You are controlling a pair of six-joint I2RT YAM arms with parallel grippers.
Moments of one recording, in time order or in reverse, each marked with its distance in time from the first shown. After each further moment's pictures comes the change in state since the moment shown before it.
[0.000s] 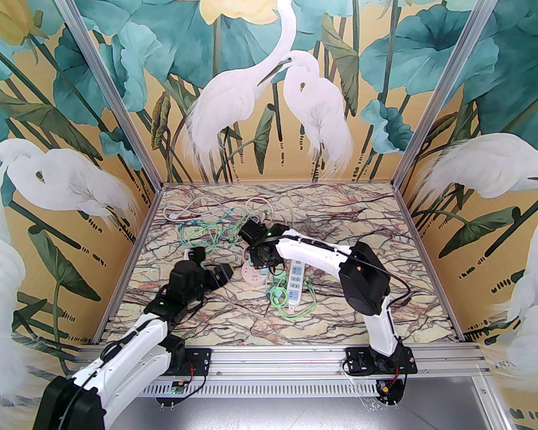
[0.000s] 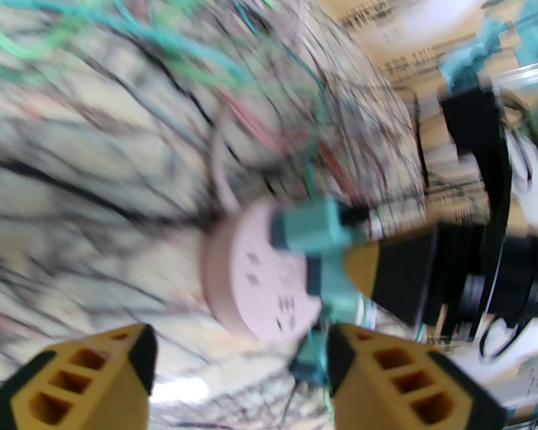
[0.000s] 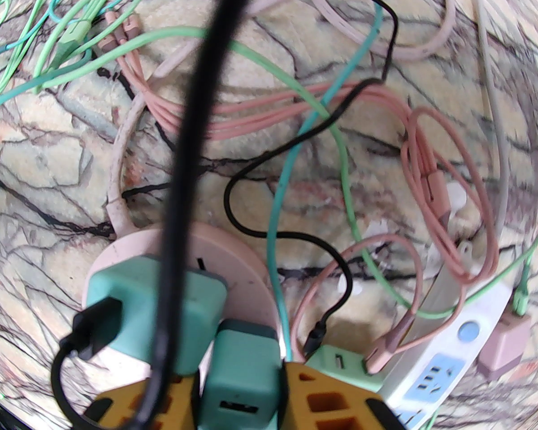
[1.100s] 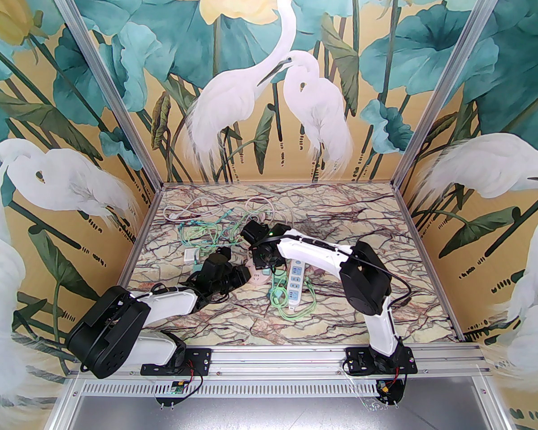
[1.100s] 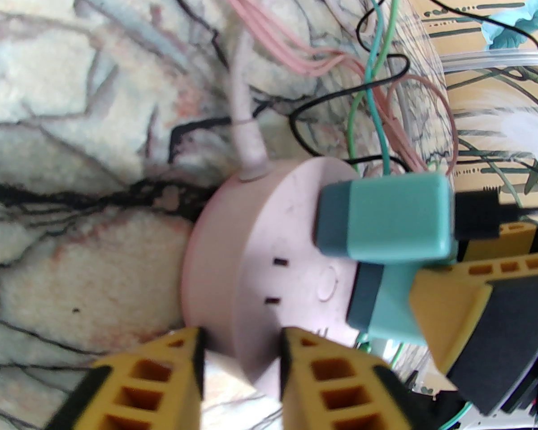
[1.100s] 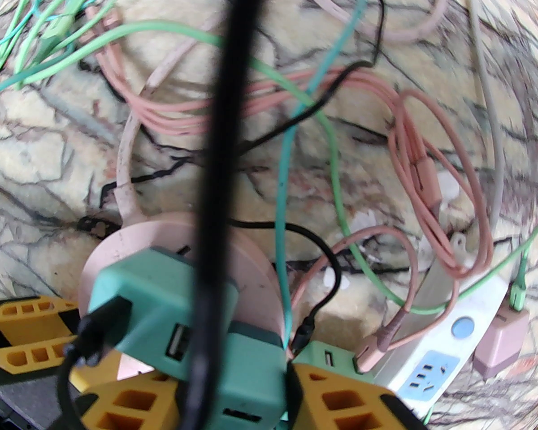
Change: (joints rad) left arm -0.180 0.552 0.119 0.285 -0.093 -0.120; right arm -0.011 -0.008 -0.021 -0.017 -0.009 0.064
